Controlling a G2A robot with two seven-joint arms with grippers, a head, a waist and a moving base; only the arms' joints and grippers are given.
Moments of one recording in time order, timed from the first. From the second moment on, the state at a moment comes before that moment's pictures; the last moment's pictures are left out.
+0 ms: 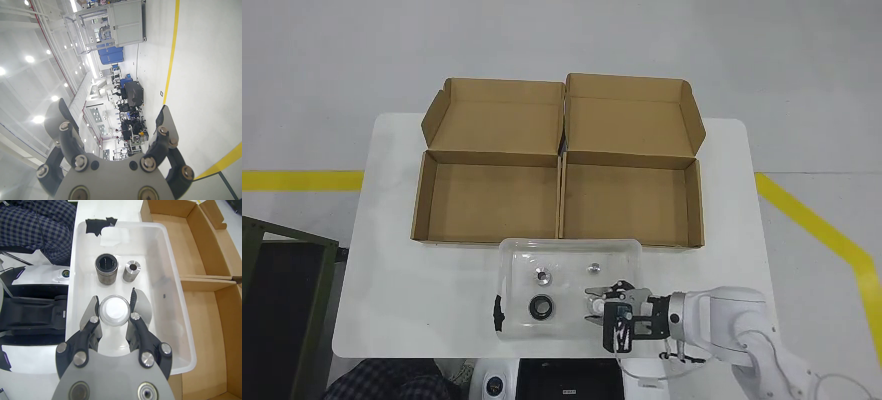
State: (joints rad) left arm -0.01 -0.37 -0.75 -1.25 2.03 -0.40 0.22; right arm -1.55 -1.04 1.27 -2.15 -1.38 -0.99 0.40
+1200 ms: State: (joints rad) left arm -0.01 -0.37 -0.75 -1.25 2.03 -0.40 0.22; right arm -1.31 -1.07 1.26 -1.98 -1.05 -0.73 -0.01
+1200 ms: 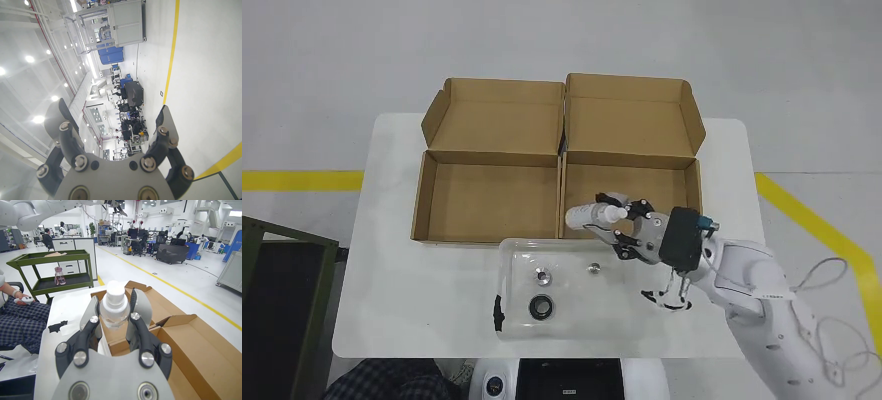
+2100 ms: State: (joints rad) left arm -0.01 -0.37 -0.75 -1.25 2.03 -0.40 0.22; right arm -1.10 -1.11 1.06 -1.79 -1.21 -0.58 0.12
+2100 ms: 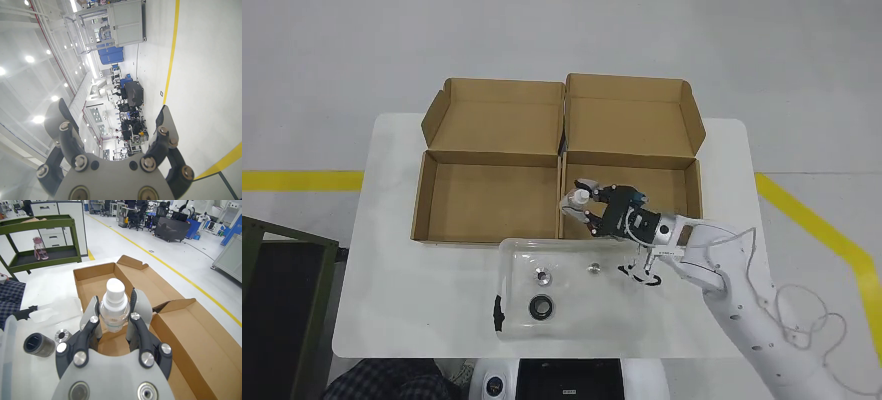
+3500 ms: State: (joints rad) left arm -0.01 -0.37 -0.75 -1.25 2.03 -0.40 0.22; right arm -0.84 -1.21 0.90 -1.37 -1.21 -0.43 0.19
